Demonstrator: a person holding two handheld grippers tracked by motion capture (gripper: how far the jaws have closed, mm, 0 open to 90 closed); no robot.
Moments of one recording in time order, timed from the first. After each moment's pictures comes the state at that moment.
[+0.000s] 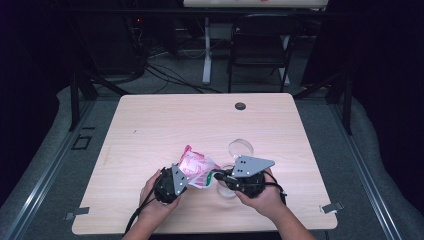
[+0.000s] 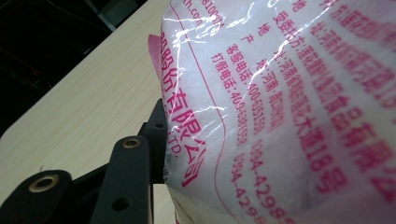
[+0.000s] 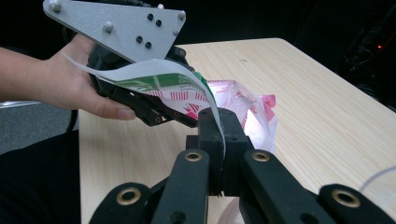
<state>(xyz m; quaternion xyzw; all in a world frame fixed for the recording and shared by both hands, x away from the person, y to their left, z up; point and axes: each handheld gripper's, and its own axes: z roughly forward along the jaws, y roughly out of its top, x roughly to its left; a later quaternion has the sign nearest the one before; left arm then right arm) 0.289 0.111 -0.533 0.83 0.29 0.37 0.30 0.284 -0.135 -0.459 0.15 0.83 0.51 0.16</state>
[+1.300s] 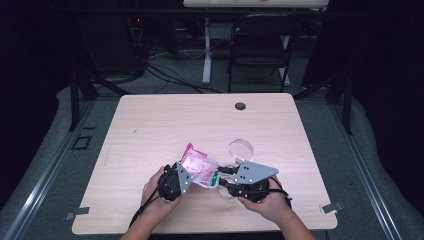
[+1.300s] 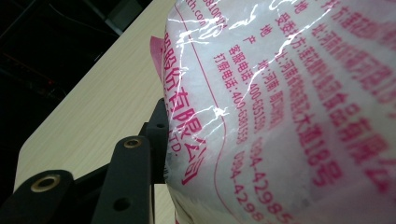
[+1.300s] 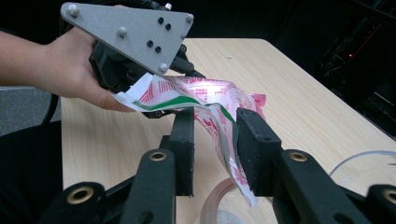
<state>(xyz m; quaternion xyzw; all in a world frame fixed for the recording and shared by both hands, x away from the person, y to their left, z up) 0.294 0.105 -0.538 0.84 0.26 0.39 0.27 0.271 -0.139 -0.458 0.14 0.83 0.49 0.21</state>
